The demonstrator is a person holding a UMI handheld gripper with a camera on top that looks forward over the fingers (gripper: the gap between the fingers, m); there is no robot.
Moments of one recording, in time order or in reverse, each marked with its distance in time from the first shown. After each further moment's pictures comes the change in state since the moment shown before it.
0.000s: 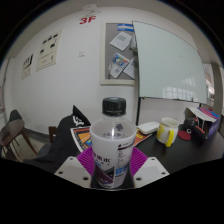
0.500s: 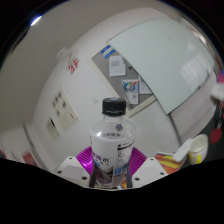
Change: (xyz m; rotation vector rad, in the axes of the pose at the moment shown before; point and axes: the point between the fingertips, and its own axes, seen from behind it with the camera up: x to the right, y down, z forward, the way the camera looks) arm -0.009 -0.213 -0.022 0.244 -0.448 0.531
